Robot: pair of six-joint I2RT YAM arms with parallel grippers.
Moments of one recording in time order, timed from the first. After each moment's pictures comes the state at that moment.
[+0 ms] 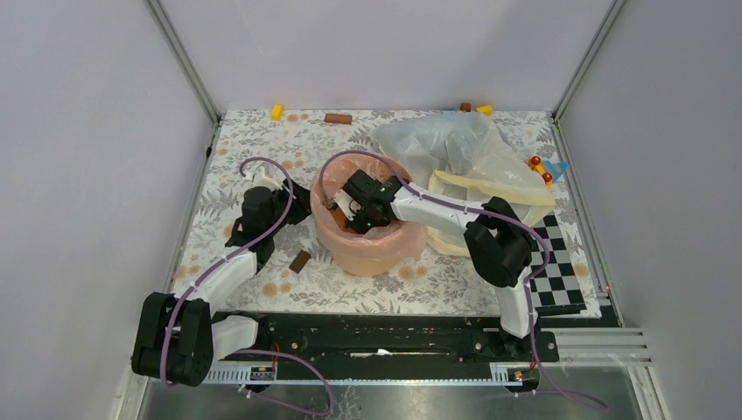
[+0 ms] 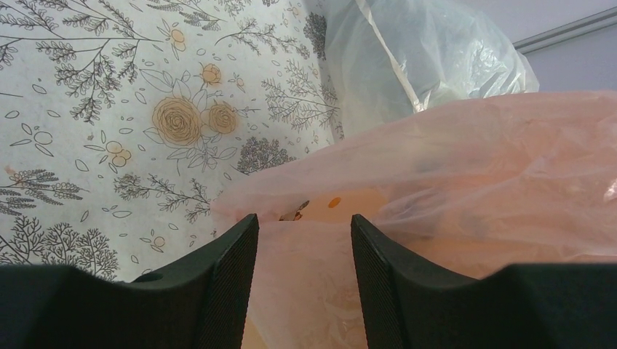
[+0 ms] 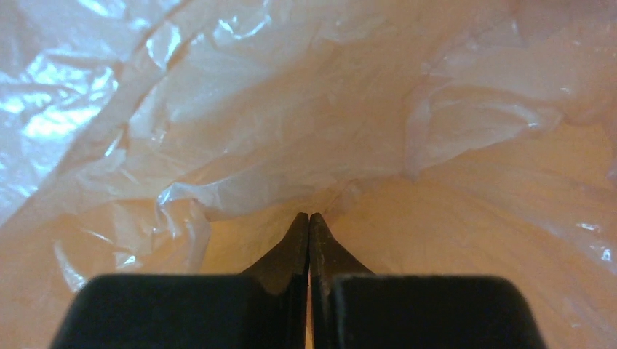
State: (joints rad) left arm -0.19 1.14 0.49 0.31 0.23 -0.81; right arm 0.89 2.01 1.55 -0.76 -0.15 -0.15
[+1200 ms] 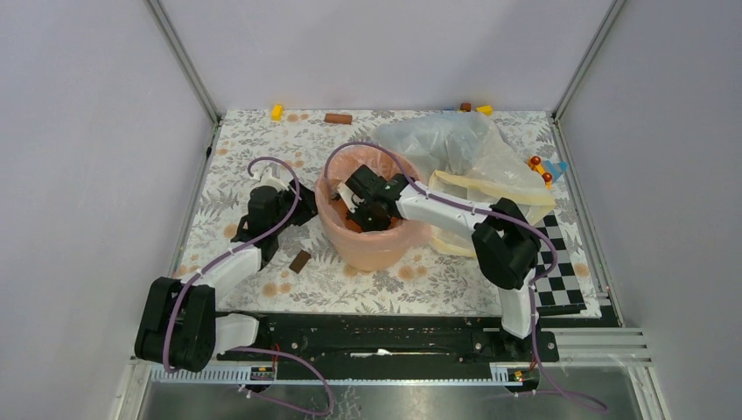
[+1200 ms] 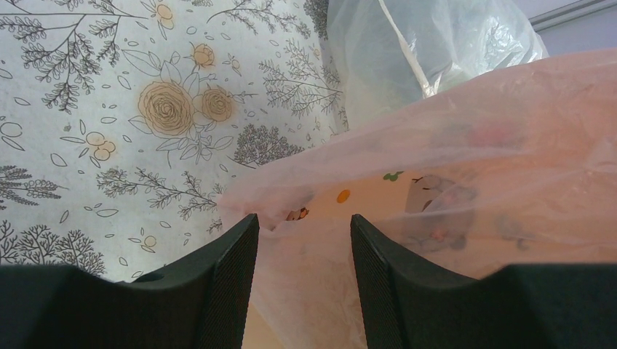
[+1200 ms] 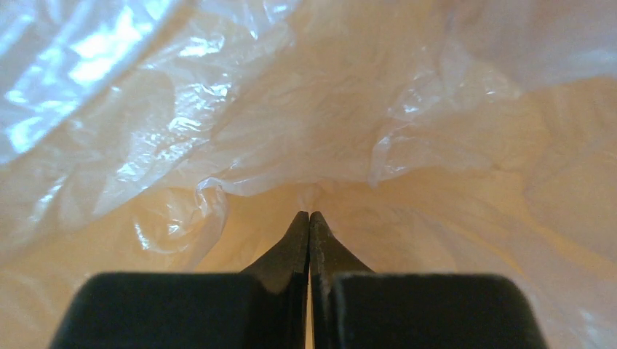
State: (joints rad) left arm -0.21 1.22 0.49 0.35 0.26 -0.81; right arm 0.88 1.99 1.55 -0.74 -0.10 -0.09
